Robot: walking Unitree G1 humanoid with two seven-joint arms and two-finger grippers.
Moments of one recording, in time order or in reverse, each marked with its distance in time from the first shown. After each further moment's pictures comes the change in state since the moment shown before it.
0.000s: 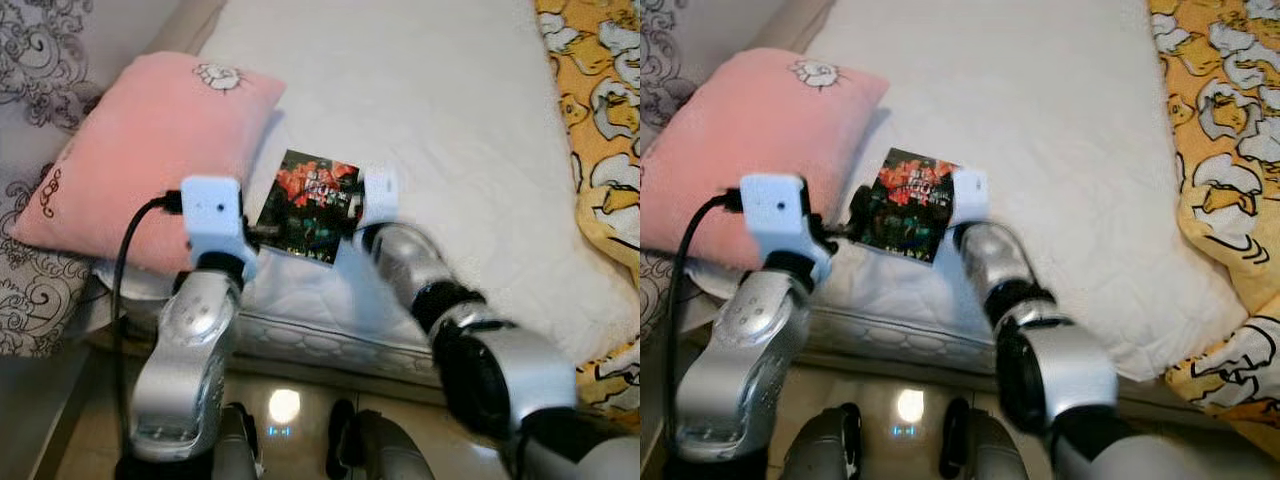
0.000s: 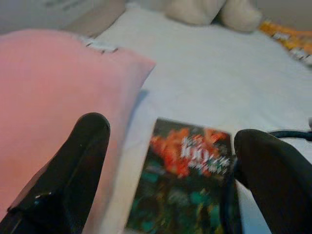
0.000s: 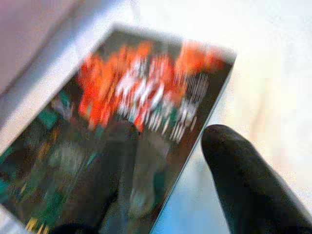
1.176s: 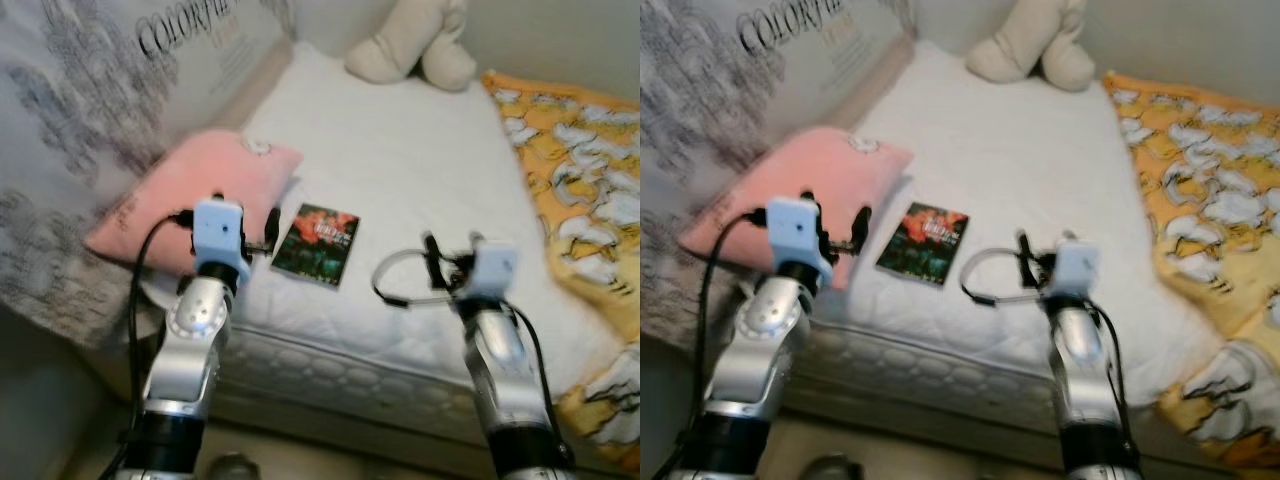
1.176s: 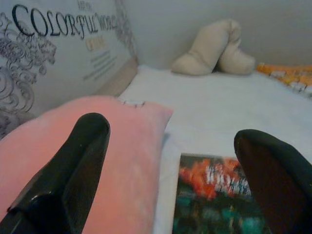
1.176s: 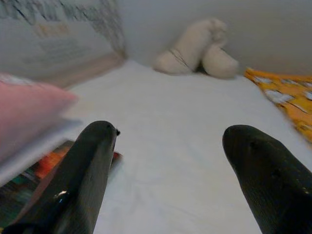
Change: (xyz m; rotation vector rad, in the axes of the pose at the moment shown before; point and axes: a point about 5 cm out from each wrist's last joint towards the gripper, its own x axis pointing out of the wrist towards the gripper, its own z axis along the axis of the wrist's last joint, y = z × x) left arm 0.023 0.036 -0.068 0.119 0.045 -0.015; right arm -0.102 -0.074 -0.069 -0.042 -0.336 -0.282
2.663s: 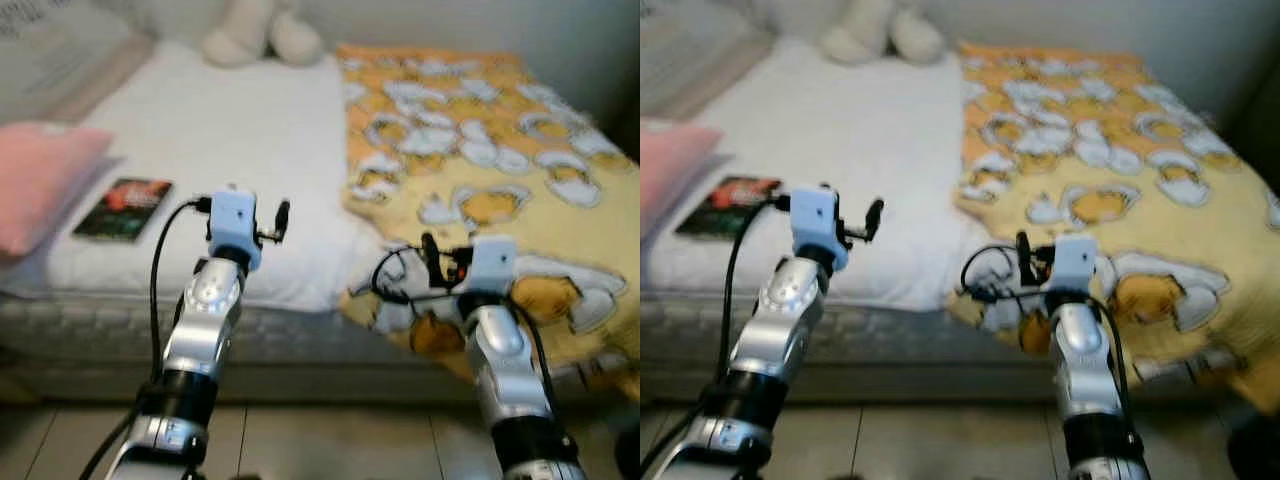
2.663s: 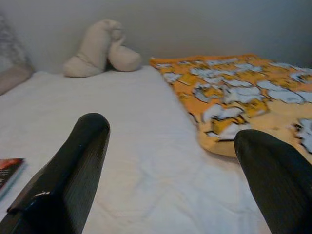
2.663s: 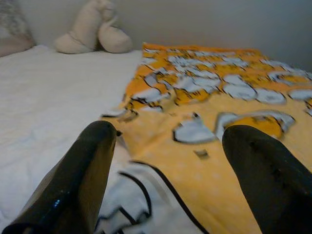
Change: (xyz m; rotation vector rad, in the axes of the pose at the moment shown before) left arm 0.030 -0.004 -0.004 -0.001 -0.002 -0.028; right arm 0.001 -0.007 -0.007 -0.010 0.067 -0.023
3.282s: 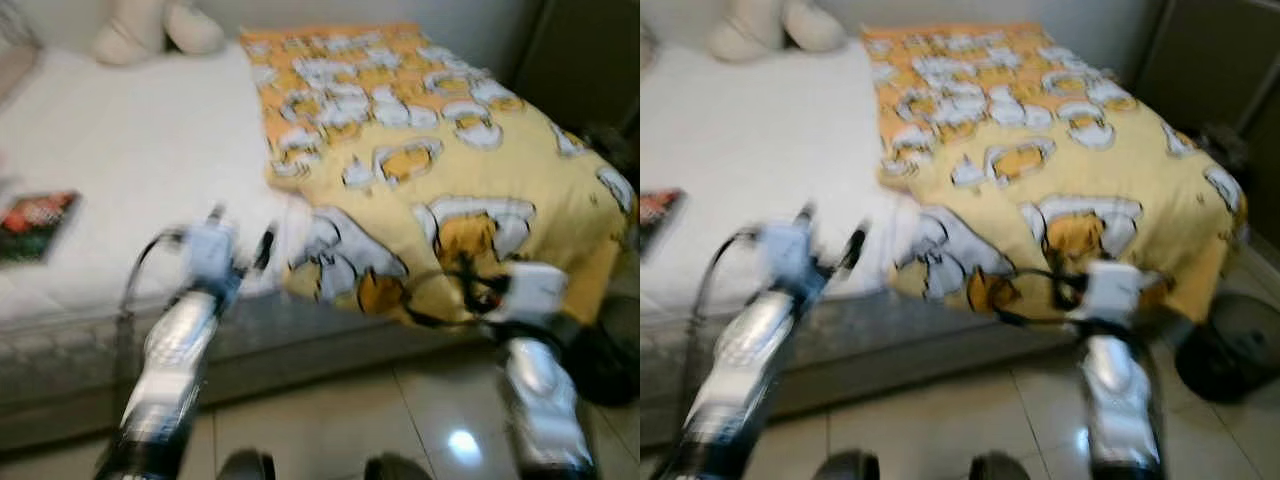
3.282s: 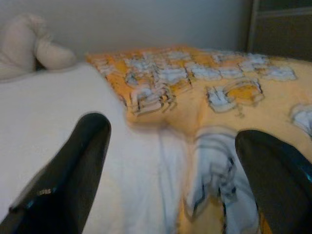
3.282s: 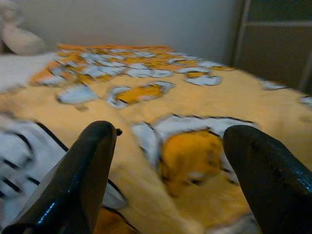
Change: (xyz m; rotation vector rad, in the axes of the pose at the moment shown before) left arm -0.064 0.019 -0.027 -0.002 0.020 -0.070; right arm -0.048 -0.039 -0.007 -0.051 -0.049 -0.104
